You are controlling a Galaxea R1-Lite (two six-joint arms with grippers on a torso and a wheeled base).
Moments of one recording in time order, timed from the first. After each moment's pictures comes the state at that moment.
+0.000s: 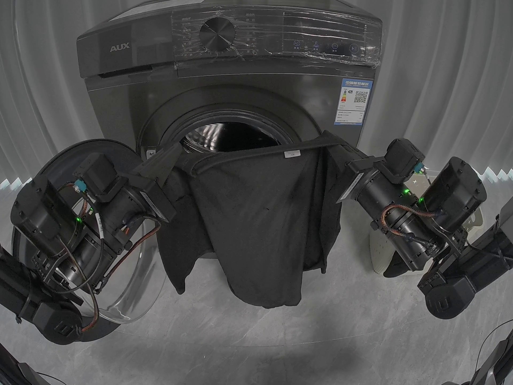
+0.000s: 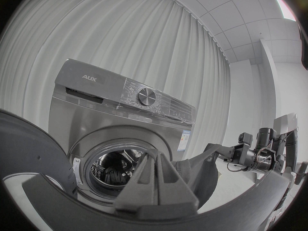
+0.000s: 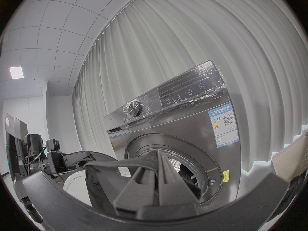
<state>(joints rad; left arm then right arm) -0.52 1.67 -0.46 -1.55 0.02 -0.12 0.68 1.86 -0.71 -1.54 -0.13 0.14</state>
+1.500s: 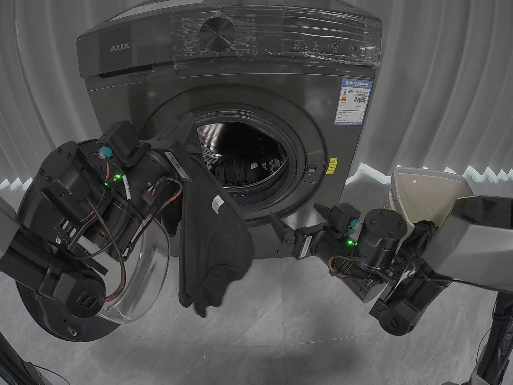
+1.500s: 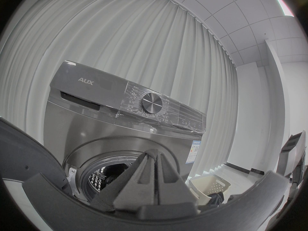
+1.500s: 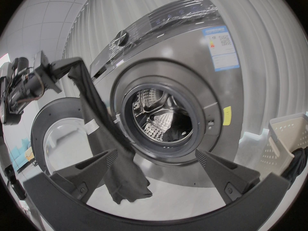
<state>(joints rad) -0.54 1.77 -0.69 -1.48 0.11 -0.12 0.69 2.16 -0.72 -1.49 -0.18 0.15</state>
